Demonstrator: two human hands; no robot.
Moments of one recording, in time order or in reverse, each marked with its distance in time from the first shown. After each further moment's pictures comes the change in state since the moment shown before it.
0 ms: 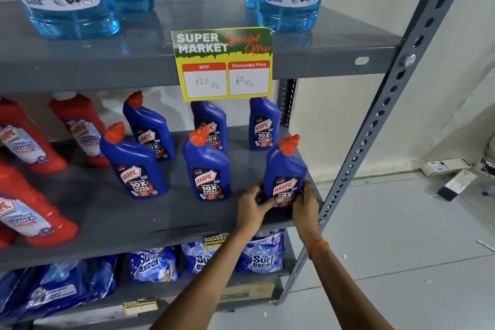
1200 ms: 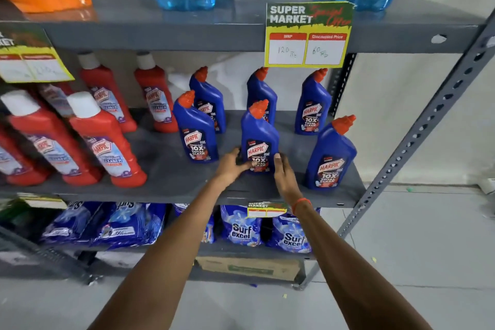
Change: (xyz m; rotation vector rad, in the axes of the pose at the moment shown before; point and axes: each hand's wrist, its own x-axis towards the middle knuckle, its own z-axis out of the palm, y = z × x) left_hand 0.003 -0.006 -0.154 0.291 0.047 -0.133; right_hand -0.043 -0.037 0.106 0.143 -0.448 -0.030
